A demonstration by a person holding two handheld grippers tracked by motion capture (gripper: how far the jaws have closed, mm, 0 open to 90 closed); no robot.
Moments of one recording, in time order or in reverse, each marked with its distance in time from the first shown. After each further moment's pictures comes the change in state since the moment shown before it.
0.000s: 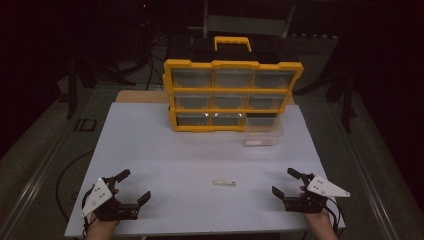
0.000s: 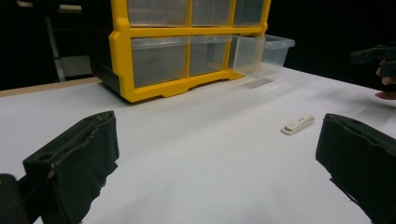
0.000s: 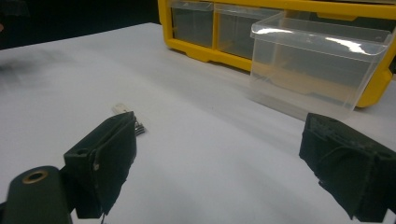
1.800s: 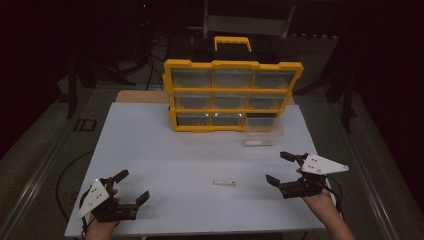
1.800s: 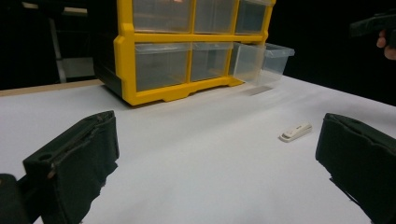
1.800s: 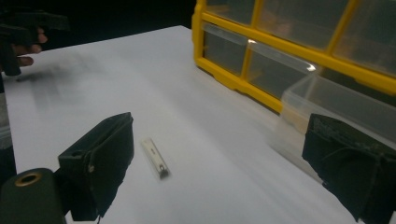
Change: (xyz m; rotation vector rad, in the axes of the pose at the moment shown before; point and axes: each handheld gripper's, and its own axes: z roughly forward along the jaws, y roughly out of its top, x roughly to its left) left arm 0.000 0.001 -0.004 -0.026 0.001 -0.026; right arm 0.006 0.085 0.016 0.077 0.127 -0.100
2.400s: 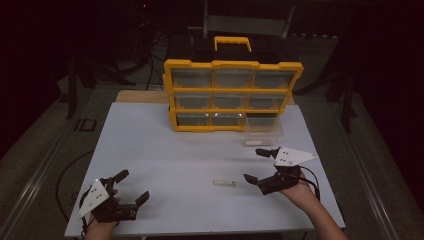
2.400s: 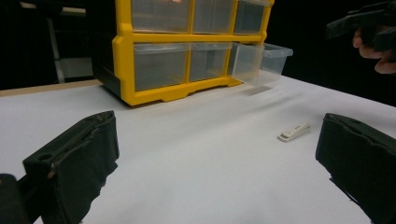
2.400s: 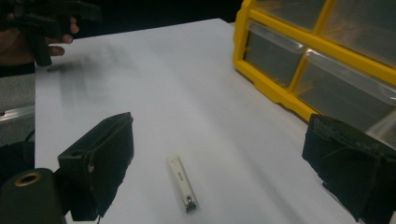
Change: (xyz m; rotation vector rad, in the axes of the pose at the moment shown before) left arm 0.000 0.000 0.000 -0.001 -0.006 0.001; right arm 0.014 0.019 0.053 0.052 0.139 -0.063
